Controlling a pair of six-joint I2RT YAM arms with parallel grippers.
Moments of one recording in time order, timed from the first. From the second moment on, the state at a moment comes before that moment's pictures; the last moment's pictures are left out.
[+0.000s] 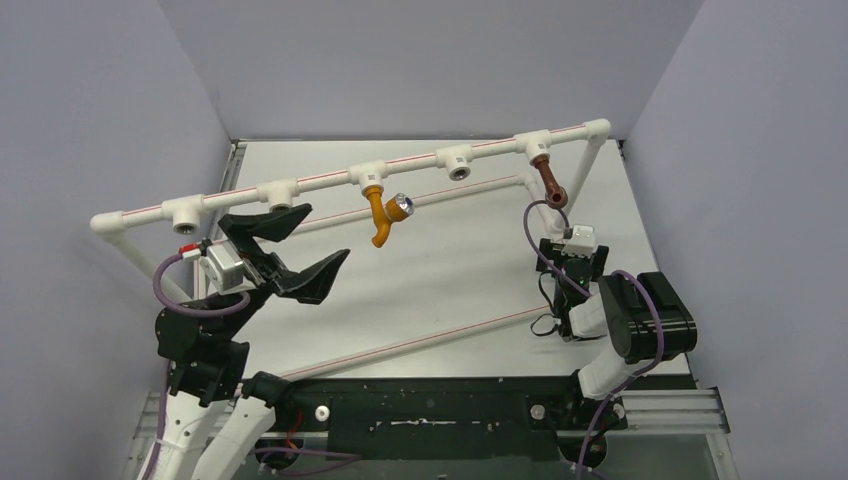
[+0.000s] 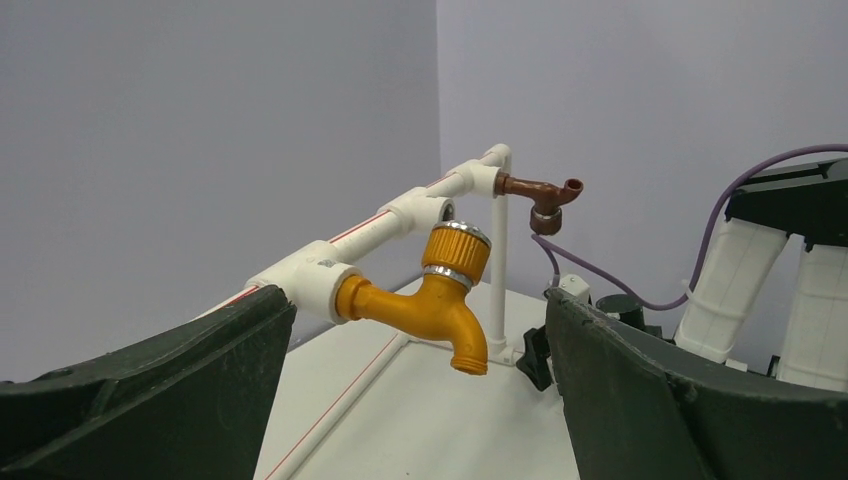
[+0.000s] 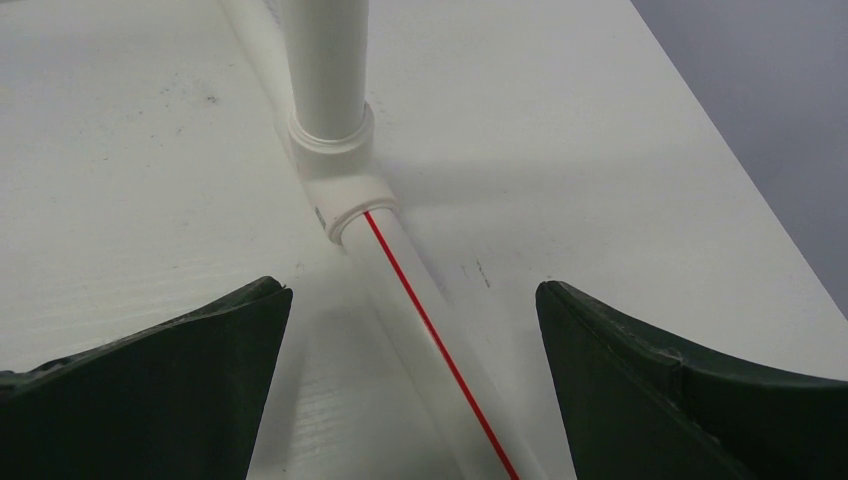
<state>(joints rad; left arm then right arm) -0.35 0.46 0.73 0.28 0.47 -0.27 0.08 1.63 0.21 1.17 0.35 -0.07</state>
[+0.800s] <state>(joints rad) -0.25 0.55 0.70 0.30 0.42 -0.27 0.08 1.63 0.21 1.17 0.34 -0.07</state>
